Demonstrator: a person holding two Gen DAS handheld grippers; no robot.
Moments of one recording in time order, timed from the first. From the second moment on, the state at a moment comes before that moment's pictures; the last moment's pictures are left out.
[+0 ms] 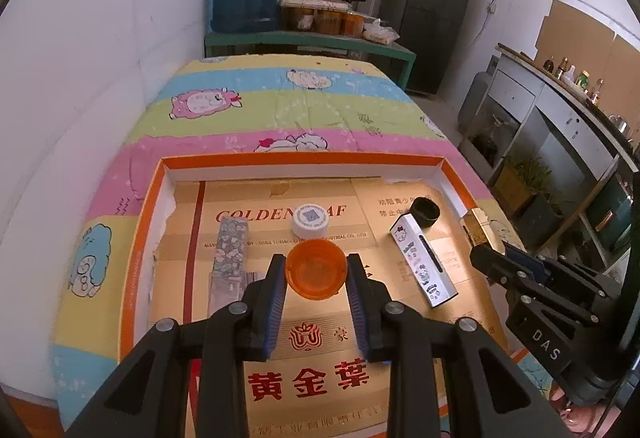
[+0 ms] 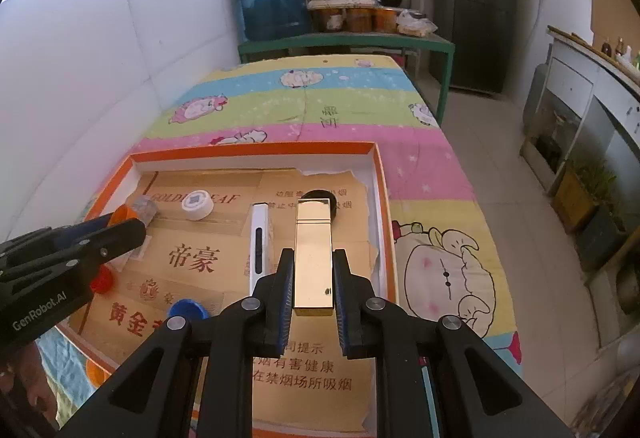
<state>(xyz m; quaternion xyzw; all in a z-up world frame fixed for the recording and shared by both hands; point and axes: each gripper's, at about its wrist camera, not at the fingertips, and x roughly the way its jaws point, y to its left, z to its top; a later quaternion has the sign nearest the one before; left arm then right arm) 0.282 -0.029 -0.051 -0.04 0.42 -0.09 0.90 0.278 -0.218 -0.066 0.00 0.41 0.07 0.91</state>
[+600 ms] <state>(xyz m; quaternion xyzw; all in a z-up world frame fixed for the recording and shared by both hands) 0.295 -0.034 -0.070 -0.04 0.44 -0.09 0.89 0.287 -0.218 -0.081 0.00 0.42 0.08 0.90</state>
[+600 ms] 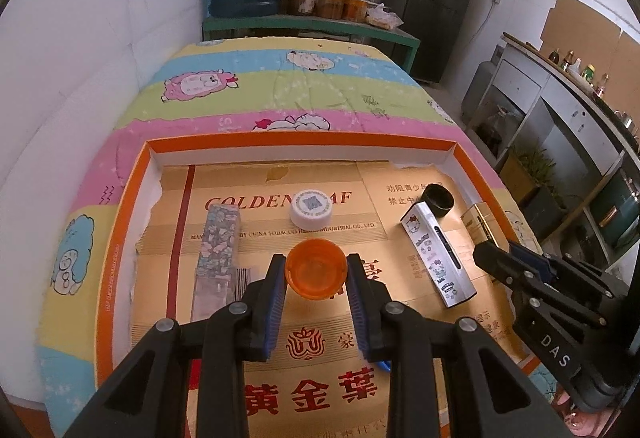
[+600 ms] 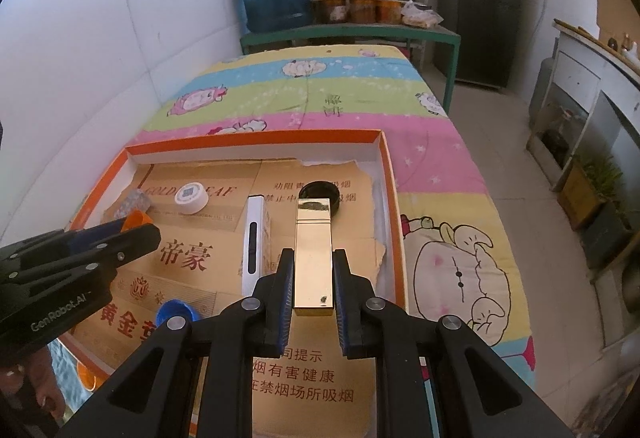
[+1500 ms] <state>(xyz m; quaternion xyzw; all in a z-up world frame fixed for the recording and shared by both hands) 0.302 -0.030 -0.086 -0.04 0.45 -0.09 0.89 0.295 -0.212 -0.098 -0.01 0.44 0.09 0.89</state>
